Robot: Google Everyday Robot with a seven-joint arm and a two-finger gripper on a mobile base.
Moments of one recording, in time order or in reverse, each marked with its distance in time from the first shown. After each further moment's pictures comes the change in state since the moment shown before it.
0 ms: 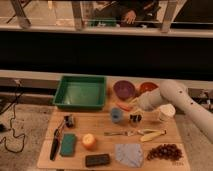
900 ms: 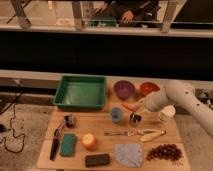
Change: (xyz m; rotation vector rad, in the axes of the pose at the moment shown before) arm 0.023 0.002 -0.022 0.021 0.066 0.010
